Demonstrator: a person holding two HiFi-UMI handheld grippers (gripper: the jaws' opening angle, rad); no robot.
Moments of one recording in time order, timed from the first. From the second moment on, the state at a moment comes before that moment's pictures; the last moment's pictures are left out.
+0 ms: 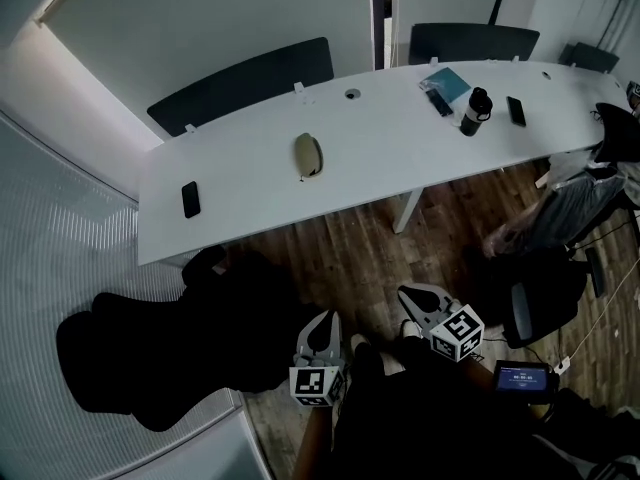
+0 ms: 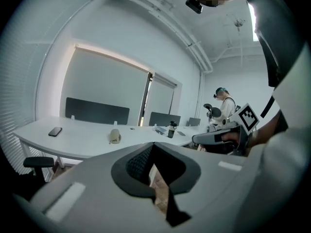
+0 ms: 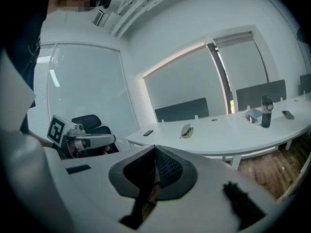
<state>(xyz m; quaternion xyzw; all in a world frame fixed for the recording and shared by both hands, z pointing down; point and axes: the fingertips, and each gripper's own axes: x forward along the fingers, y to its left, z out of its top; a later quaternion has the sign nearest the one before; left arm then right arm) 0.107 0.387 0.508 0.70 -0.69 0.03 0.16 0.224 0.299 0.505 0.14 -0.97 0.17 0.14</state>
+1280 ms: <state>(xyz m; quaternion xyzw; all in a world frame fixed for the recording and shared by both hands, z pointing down) 0.054 0.284 0.520 0.69 -0.70 0.07 0.17 0.106 0.226 0.487 0.03 -0.99 0.10 0.13</state>
